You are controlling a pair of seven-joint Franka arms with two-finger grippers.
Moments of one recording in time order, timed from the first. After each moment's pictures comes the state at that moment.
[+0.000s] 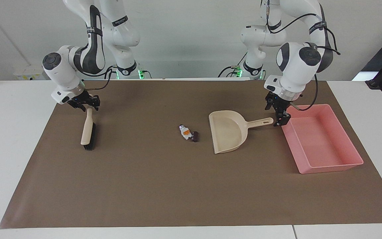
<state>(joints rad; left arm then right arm) -0.22 -0.05 0.00 -2.19 -0.03 2.15 1.29 -0.26 -0.20 -0.02 -2.54 -0.03 2.23 -0.32</state>
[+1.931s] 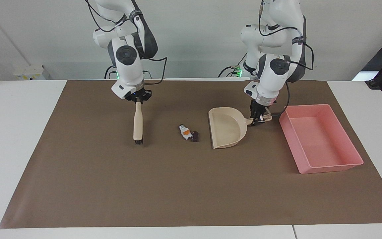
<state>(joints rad) -0.33 -0.05 0.00 -2.35 -0.03 2.33 1.30 0.42 -0.12 0.02 -2.31 -0.01 1.93 0.44</state>
